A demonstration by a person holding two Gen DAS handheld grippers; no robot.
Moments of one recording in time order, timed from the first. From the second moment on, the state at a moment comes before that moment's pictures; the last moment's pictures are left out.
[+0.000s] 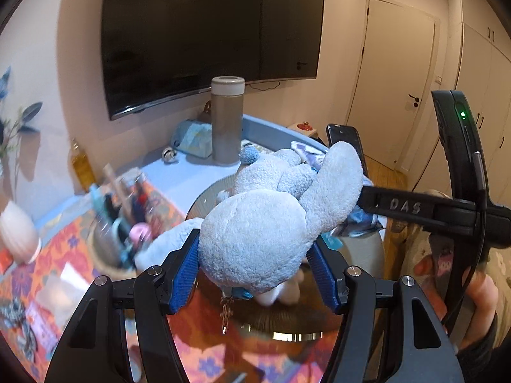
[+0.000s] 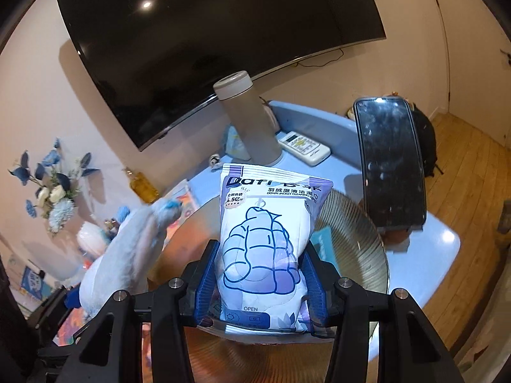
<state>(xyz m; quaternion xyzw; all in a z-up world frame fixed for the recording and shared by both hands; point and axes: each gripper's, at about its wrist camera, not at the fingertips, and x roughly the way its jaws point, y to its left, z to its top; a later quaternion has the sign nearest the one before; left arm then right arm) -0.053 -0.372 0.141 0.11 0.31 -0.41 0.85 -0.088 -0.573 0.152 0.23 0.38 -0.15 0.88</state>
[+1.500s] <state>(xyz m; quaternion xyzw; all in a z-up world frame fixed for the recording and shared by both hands) -0.103 0.035 0.233 0.04 0.18 -0.05 0.98 -0.051 -0.291 0.144 0.09 0.45 0.07 0.88</state>
